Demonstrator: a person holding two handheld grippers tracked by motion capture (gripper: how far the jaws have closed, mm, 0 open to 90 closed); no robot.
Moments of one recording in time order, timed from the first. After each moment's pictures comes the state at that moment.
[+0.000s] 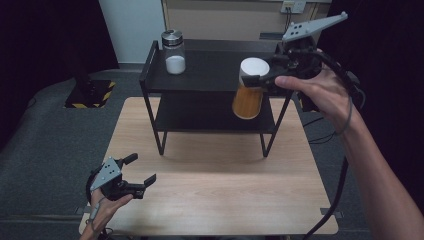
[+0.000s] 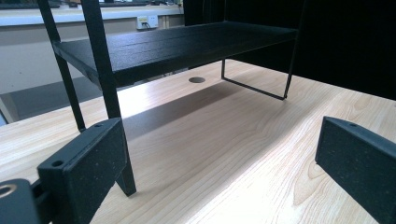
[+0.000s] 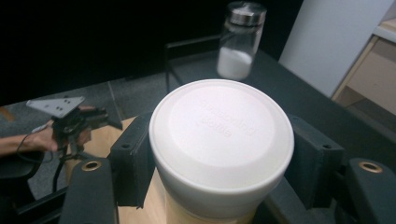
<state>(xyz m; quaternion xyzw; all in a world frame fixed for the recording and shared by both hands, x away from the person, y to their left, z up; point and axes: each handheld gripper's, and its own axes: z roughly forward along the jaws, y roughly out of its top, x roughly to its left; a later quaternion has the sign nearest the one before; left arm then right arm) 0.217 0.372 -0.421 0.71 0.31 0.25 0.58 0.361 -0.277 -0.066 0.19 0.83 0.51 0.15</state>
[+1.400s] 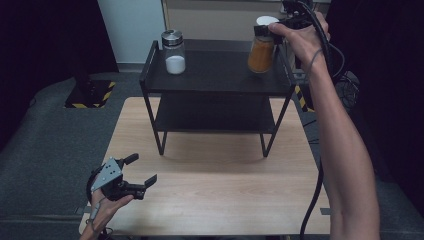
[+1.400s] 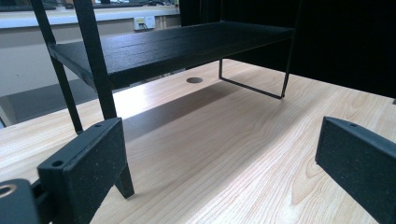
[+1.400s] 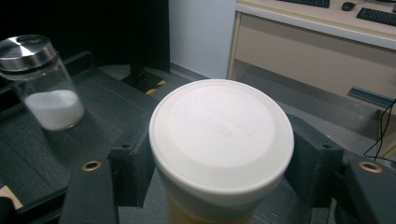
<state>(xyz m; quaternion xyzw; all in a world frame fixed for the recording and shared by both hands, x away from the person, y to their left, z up) 0.218 0.371 -0.420 0.71 0.30 0.25 0.58 0.435 -0.248 -0.054 0.39 0.75 0.46 0.26</state>
